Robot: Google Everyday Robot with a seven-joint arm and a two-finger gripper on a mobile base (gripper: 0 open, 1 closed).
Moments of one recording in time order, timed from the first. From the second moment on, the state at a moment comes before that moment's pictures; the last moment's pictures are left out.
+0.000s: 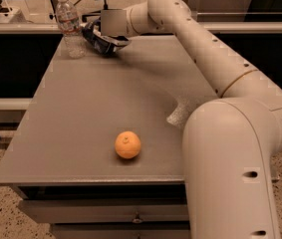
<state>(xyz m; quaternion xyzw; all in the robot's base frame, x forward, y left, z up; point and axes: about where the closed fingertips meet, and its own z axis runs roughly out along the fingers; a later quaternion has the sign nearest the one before) 0.857 0.085 0.906 -0.41 0.72 0.22 0.51</state>
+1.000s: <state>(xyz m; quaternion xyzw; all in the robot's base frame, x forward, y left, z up) 0.837 0.080 0.929 -0.42 0.71 0.22 0.52</state>
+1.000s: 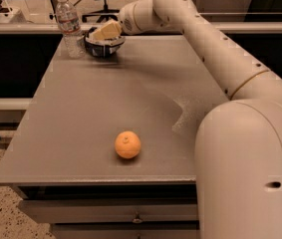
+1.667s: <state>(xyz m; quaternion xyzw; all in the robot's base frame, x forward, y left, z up) 0.801 -0.005 0.959 -0.43 0.66 0.24 0.57</state>
